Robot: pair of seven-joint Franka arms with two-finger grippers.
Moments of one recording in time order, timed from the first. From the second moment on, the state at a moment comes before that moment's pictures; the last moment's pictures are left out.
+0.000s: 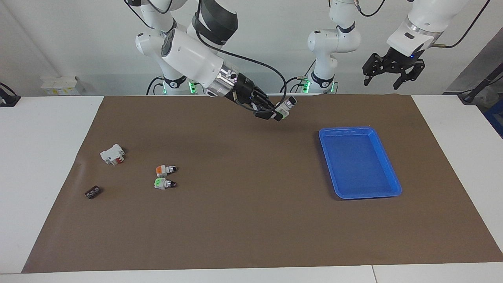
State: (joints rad) left arm -0.05 -0.10 -0.06 -1.54 -0.16 1.41 -0.06; right arm 0.39 0.20 0.16 -1.63 0.88 2.32 1.47
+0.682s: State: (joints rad) left arm -0.05 -0.10 -0.12 -1.64 -0.53 1.72 -0.63; right arm 0.44 0.23 0.16 -1.63 0.88 2.42 1.59
